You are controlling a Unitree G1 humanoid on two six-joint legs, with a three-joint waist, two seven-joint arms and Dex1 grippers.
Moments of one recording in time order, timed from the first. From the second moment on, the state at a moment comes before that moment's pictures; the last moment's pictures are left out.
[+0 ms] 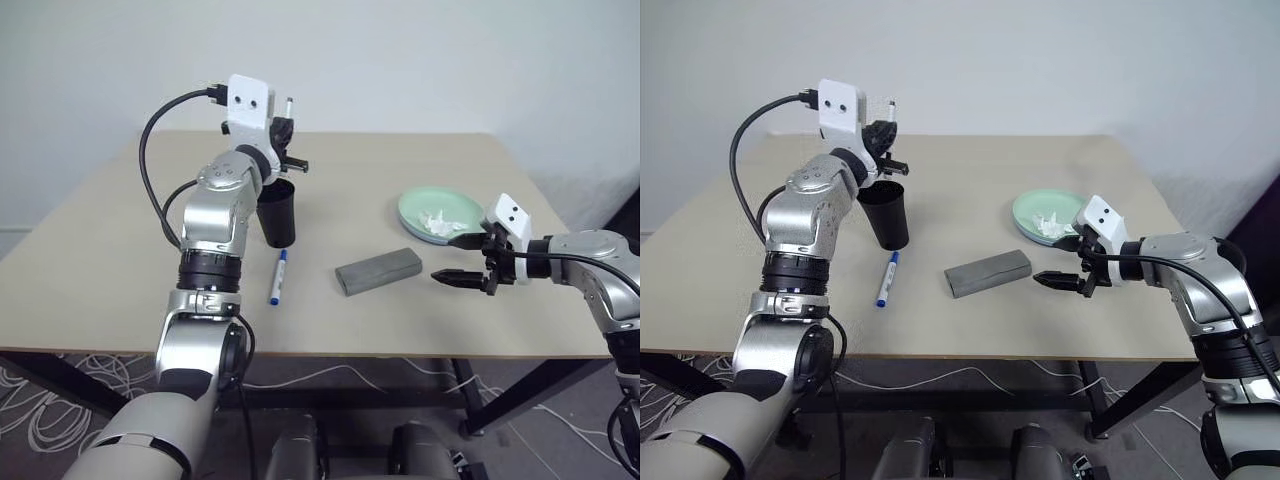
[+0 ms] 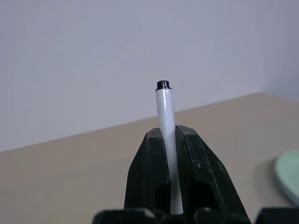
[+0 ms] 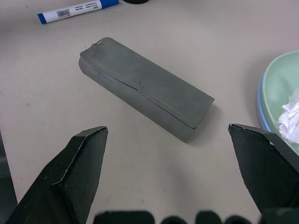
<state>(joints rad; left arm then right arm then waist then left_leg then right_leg) -1.00 0.27 0.13 0.50 -0.11 0.33 -0.25 -0.55 -0.81 0.11 -0.01 0.33 0.69 1.07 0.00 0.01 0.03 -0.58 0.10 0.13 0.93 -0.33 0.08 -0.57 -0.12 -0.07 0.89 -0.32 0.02</state>
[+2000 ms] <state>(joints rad) -0.90 0.25 -0.09 0.20 -0.10 1.61 -0.10 -0.58 -0.80 0.13 -0.01 0.33 0.69 1.07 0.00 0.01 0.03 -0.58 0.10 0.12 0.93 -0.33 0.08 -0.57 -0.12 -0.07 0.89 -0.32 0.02</state>
